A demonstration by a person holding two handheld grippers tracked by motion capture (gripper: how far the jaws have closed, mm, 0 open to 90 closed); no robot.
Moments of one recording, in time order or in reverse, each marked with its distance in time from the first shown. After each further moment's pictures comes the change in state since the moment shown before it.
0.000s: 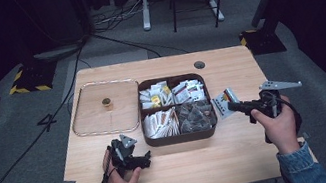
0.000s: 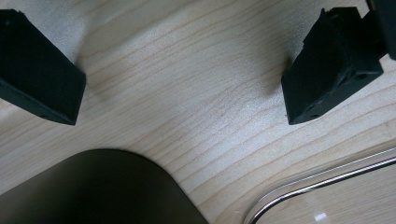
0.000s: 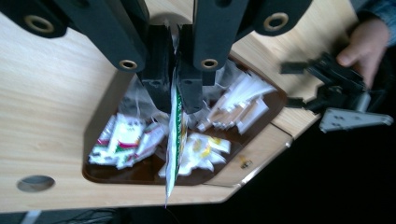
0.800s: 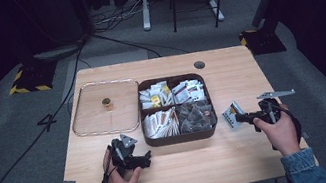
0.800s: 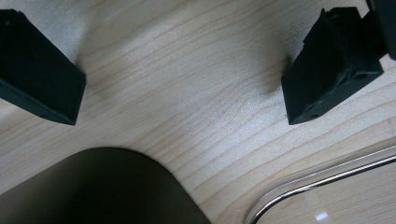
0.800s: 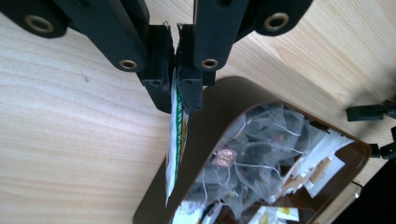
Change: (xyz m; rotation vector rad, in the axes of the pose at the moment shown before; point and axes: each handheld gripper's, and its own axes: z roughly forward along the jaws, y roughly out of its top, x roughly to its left) left arm 0.000 0.001 0.001 0.001 -0.003 0.003; right arm -0.043 -0.041 0.013 0.195 -0.122 0.069
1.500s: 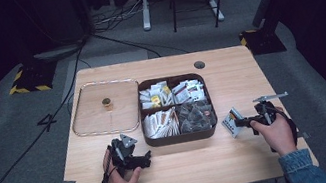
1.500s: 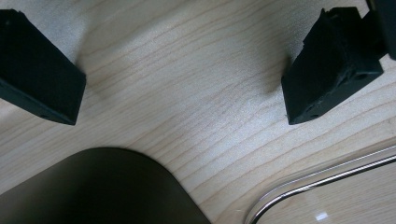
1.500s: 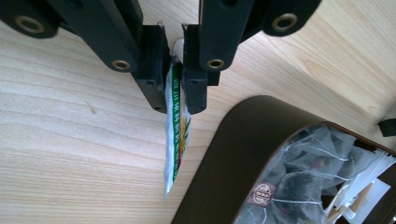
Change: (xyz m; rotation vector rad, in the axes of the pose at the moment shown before) left arm 0.000 0.000 0.000 0.000 0.000 0.000; right arm -0.015 -0.011 0.019 0.100 -0.029 0.060
